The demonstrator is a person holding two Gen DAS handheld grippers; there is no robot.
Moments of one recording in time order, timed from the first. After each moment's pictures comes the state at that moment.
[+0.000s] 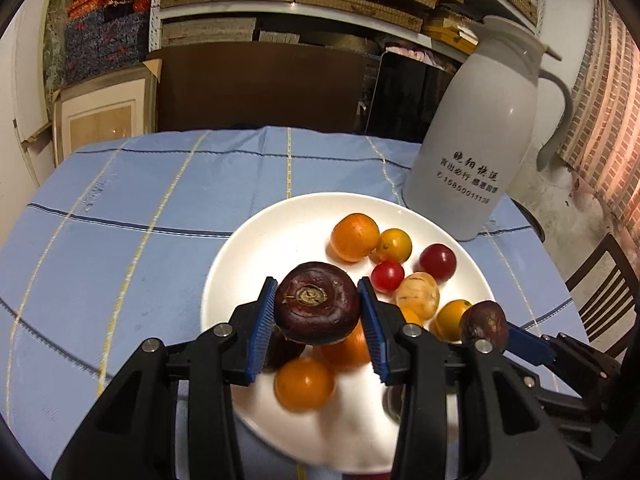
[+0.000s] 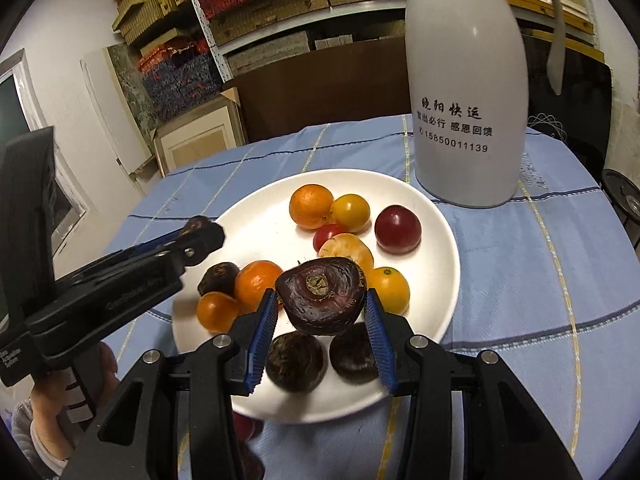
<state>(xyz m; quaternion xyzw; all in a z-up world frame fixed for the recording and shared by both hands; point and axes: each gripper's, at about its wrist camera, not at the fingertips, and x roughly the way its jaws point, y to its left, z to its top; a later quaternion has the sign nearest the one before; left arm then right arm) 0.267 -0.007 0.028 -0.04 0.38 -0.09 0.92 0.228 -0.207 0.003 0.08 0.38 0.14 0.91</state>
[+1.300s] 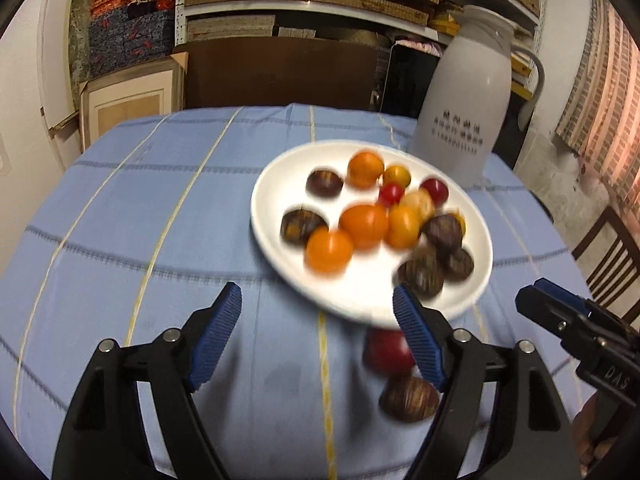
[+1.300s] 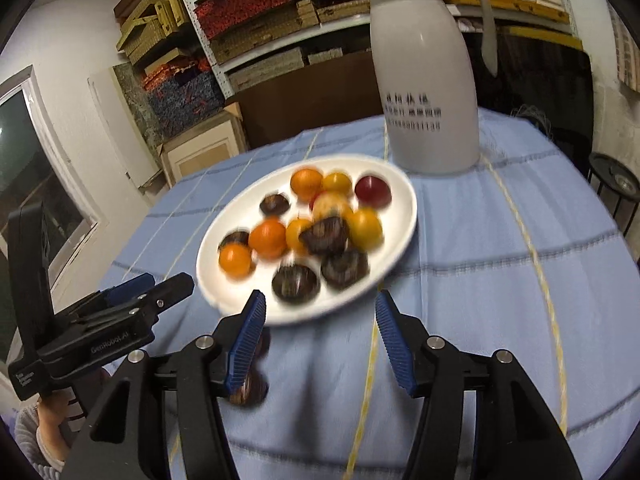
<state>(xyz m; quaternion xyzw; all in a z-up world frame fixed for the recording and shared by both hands) 0.147 0.011 0.020 -0.03 0.38 -0.05 0.92 0.136 -0.238 0.000 0.11 0.36 0.14 0.92</state>
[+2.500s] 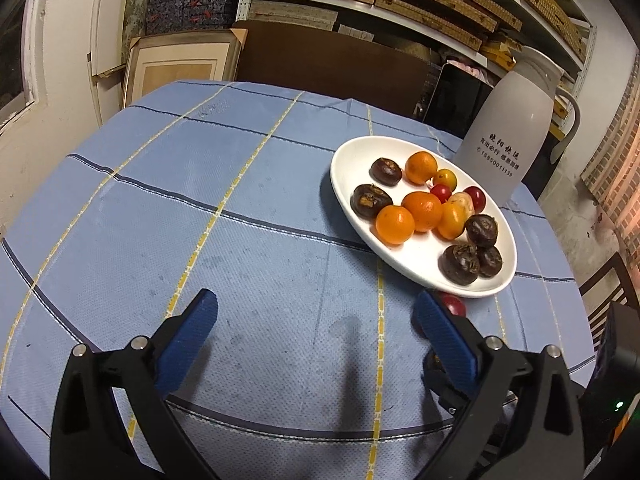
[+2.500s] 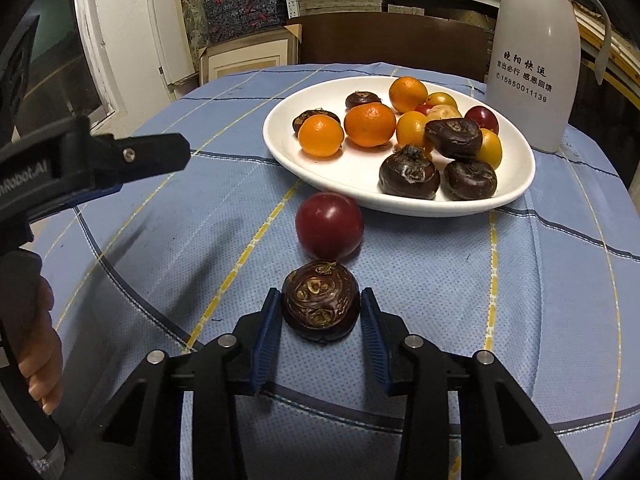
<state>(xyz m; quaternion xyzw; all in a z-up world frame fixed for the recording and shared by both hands) 0.117 0.064 0.013 -0.11 0.39 0.00 0.91 0.118 -0.138 -0.049 -0.04 0.42 0.19 0.89</state>
